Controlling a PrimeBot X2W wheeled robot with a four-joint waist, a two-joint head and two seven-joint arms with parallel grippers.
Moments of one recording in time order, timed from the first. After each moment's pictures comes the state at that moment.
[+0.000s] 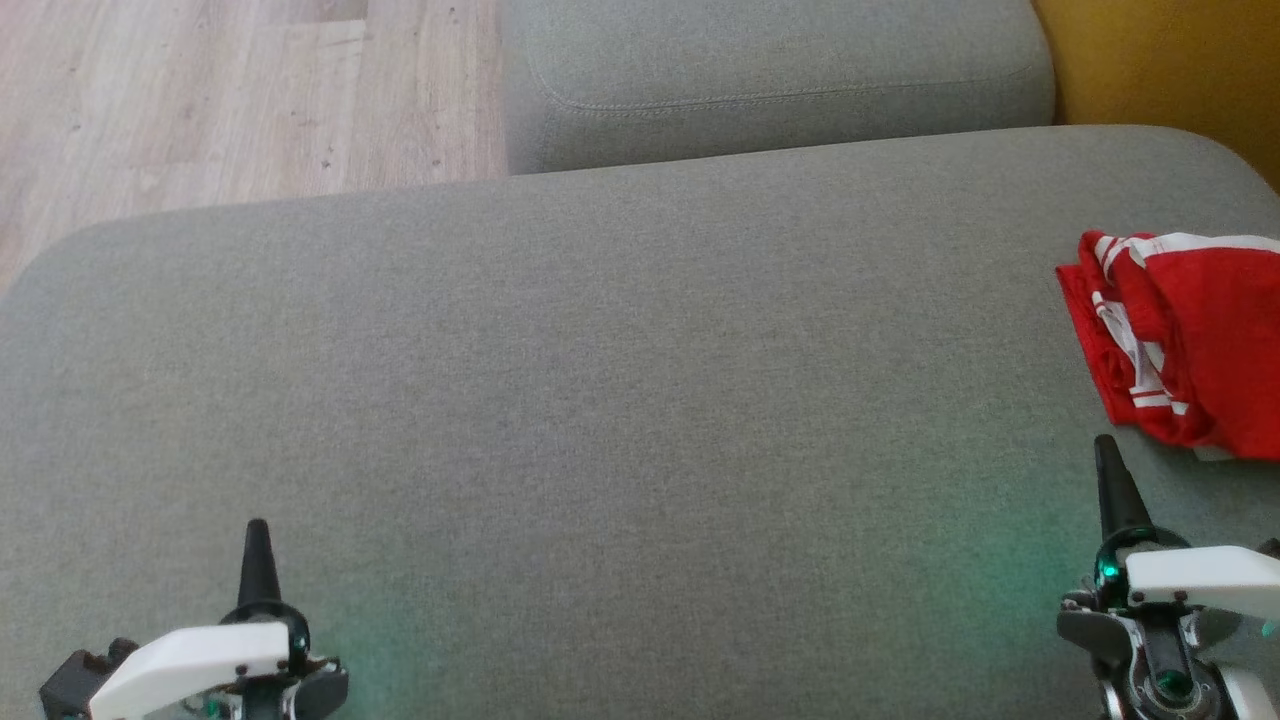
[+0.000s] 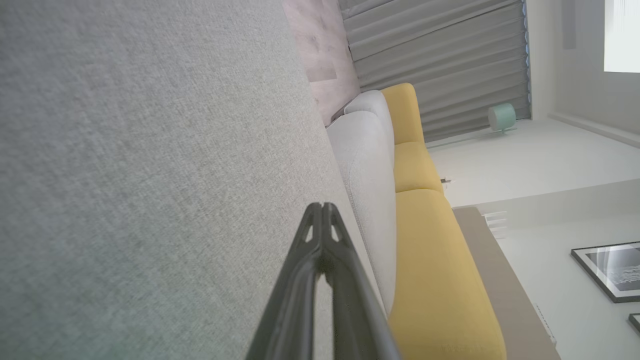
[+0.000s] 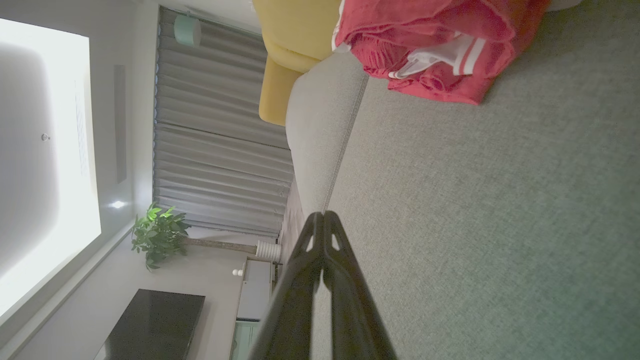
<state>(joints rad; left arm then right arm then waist) -0.02 0.05 0.04 0.30 -1.34 -0.10 0.04 -0.04 -0.07 -0.08 0.29 1.33 0.12 0.08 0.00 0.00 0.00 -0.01</state>
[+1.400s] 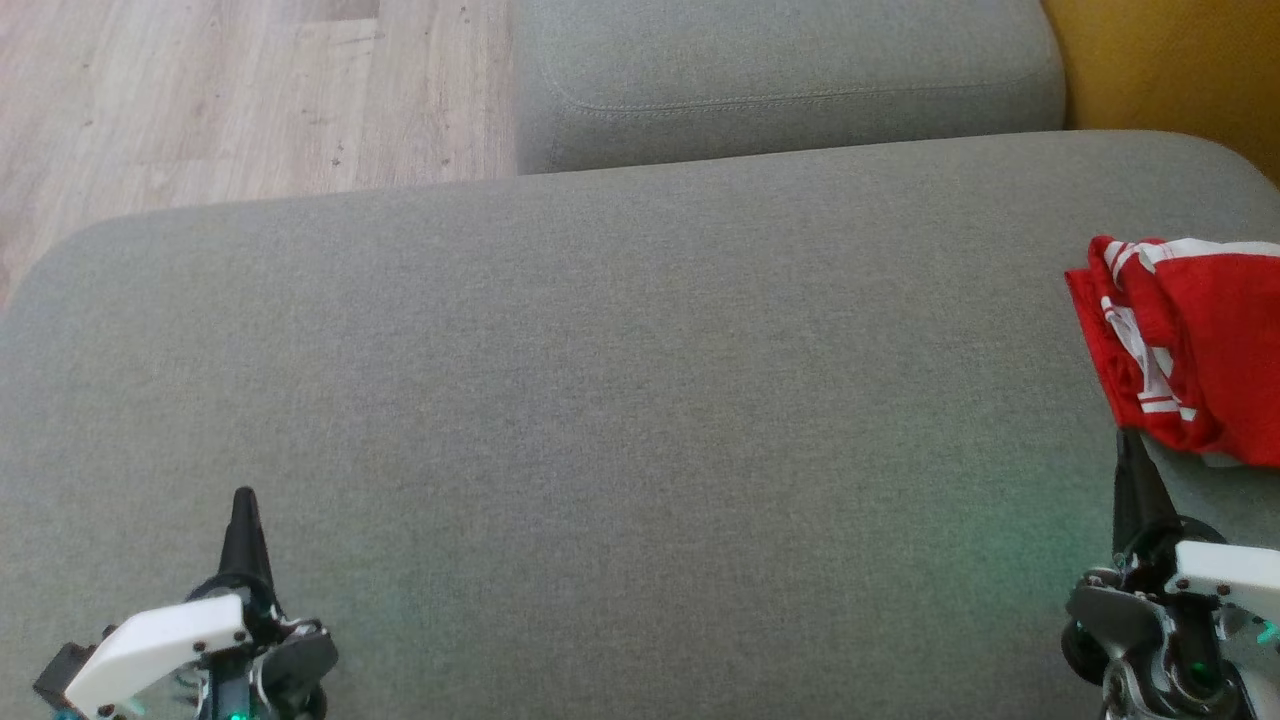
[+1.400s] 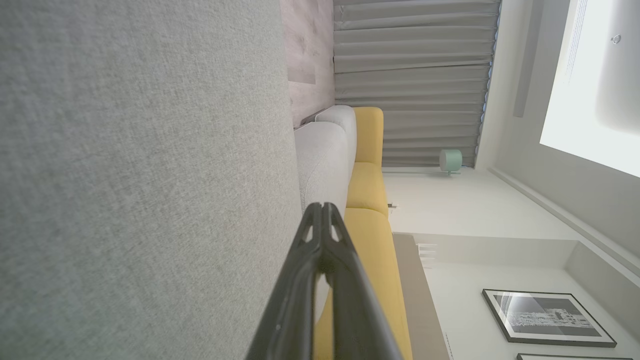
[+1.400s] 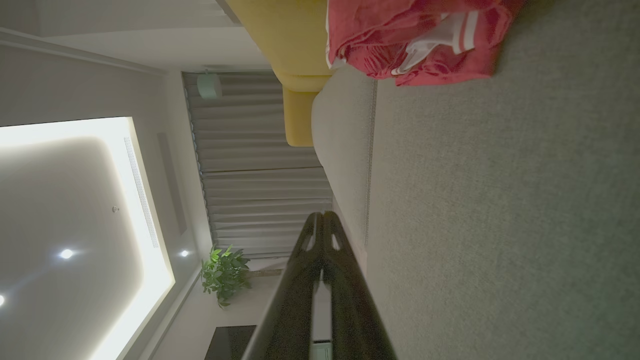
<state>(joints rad) -0.06 0.05 0.08 0.28 -1.60 -0.12 0.11 -0.05 -0.05 -0.13 0.28 1.60 0.12 0.11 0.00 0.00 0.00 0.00</state>
